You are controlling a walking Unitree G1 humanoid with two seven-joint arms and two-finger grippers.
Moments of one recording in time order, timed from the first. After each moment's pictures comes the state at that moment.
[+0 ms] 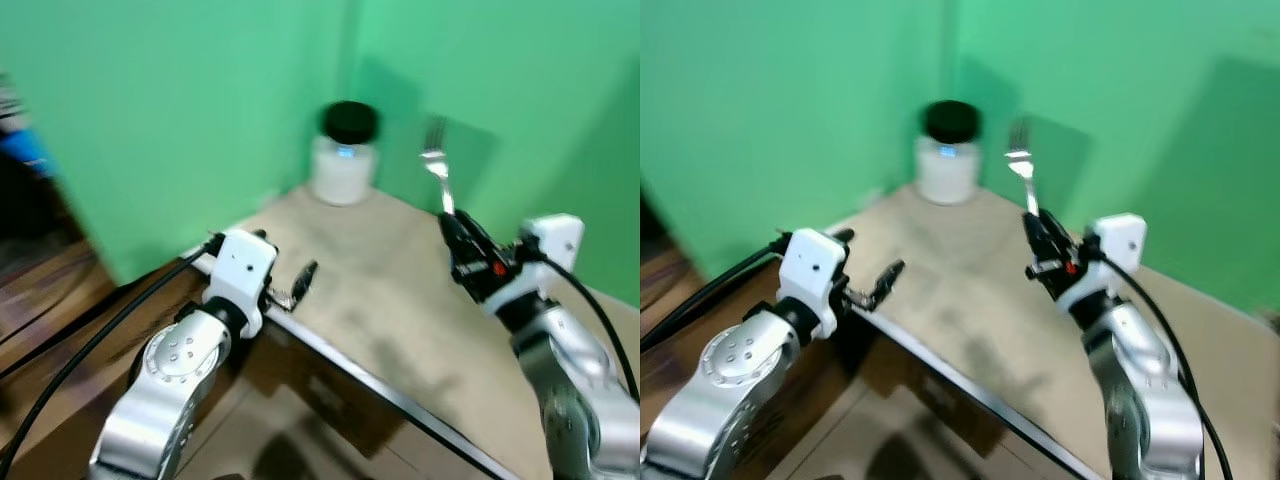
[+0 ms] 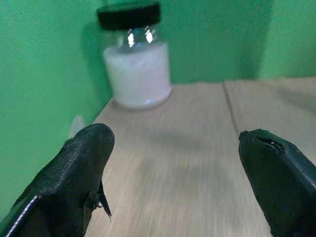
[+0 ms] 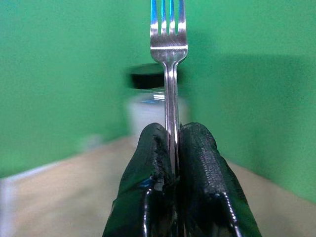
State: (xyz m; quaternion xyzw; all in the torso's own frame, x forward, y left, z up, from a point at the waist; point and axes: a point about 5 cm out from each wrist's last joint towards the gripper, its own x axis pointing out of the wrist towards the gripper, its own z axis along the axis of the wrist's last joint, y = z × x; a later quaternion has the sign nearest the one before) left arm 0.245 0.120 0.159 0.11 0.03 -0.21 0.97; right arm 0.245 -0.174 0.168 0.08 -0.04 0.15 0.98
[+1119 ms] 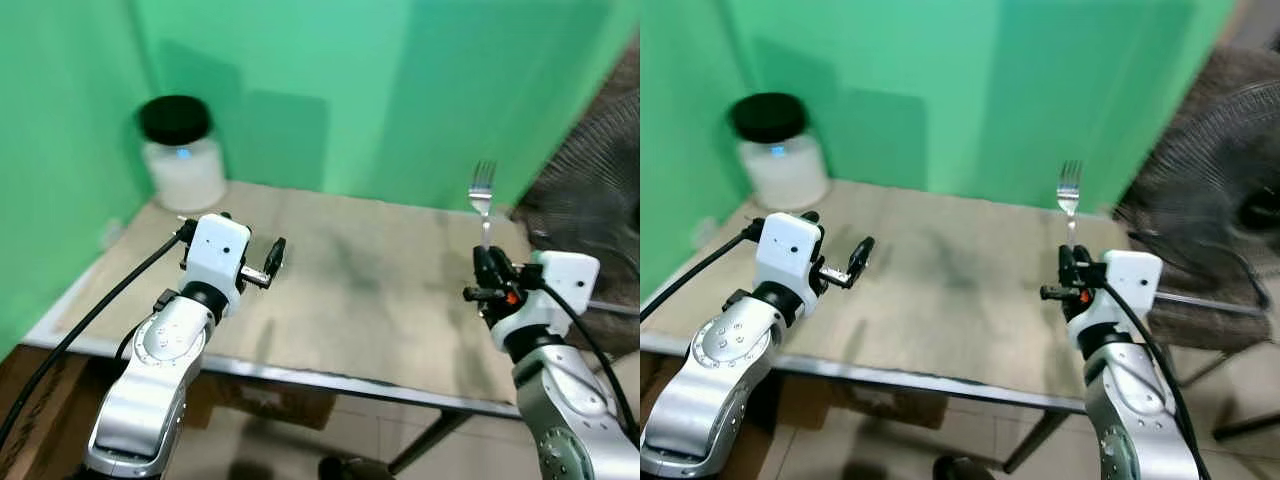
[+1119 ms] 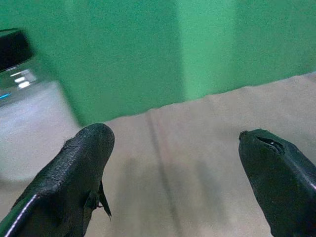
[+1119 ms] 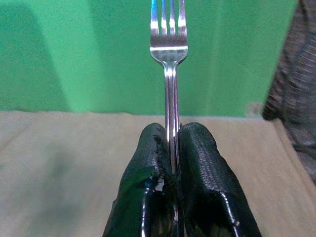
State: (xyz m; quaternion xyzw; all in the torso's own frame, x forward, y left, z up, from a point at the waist) left arm 0.259 0.142 0.160 0.13 0.02 -0.14 0.98; right arm 0.224 -0.177 0.148 0.06 0.03 0.01 1.00
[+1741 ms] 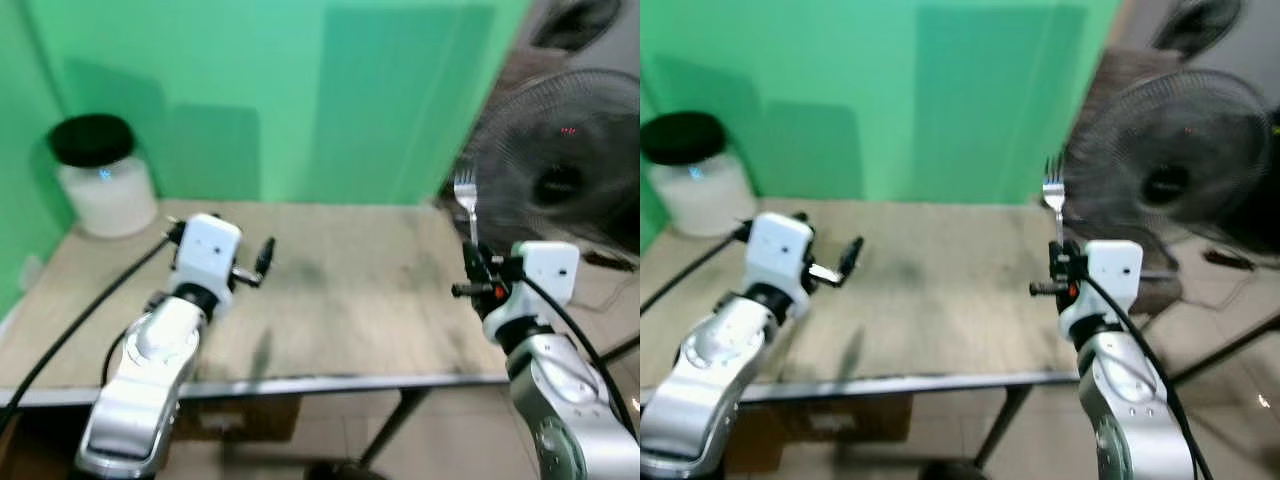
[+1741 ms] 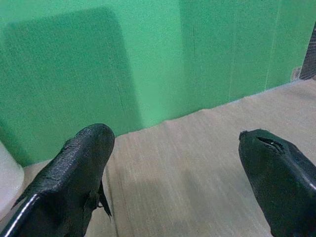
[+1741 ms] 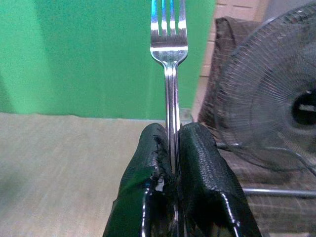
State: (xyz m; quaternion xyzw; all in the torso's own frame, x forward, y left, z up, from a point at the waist) left arm 0.259 0.150 0.160 0.13 0.02 -0.12 0.98; right arm 0.230 -0.171 0.154 0.01 0.04 0.02 1.00
